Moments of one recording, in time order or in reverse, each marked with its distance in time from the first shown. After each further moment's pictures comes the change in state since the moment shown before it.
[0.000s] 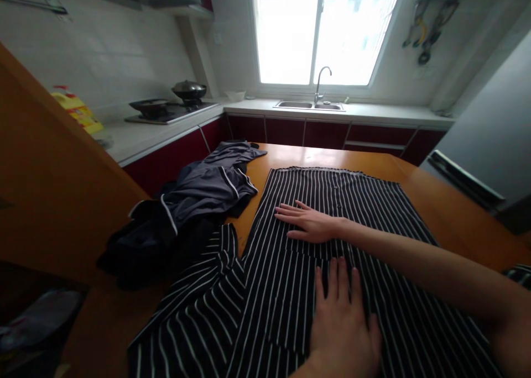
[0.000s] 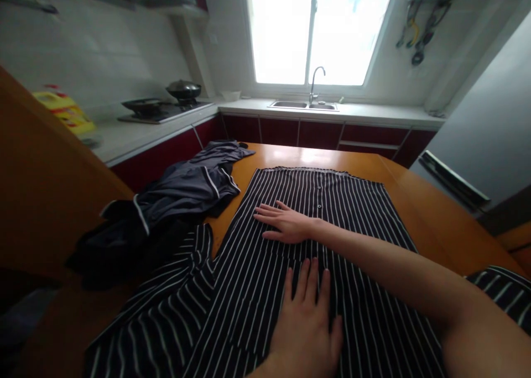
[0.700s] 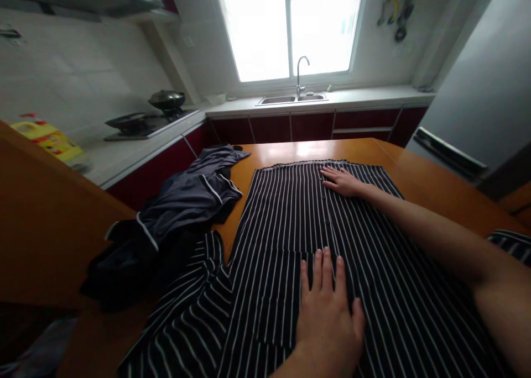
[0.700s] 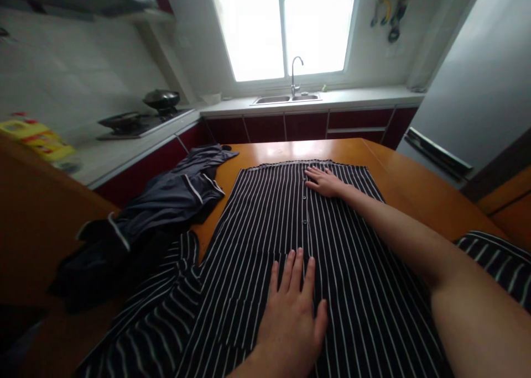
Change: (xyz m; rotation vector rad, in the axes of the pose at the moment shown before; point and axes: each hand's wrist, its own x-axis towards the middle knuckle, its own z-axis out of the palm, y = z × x) left_hand 0.000 0.000 0.002 0.099 0.017 -0.013; right_hand -0.116 0.144 -0.033 -0.152 0.264 0.697
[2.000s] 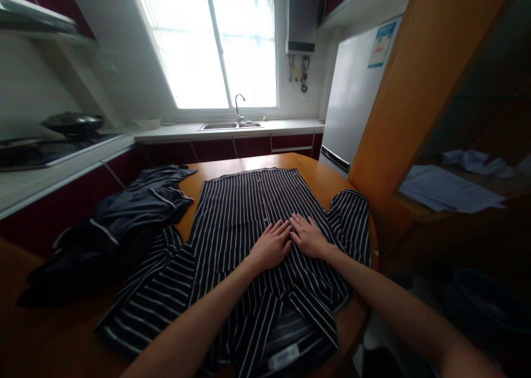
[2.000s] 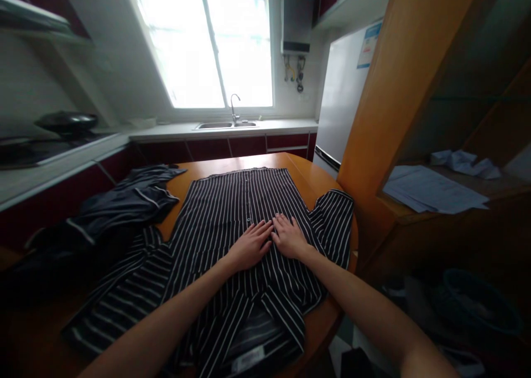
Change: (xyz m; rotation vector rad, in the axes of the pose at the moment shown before) left_hand 0.009 0.012 -0.009 -0.017 -0.064 0.500; right_hand -0.301 -0.173 0.002 -0.046 0.098 0.317
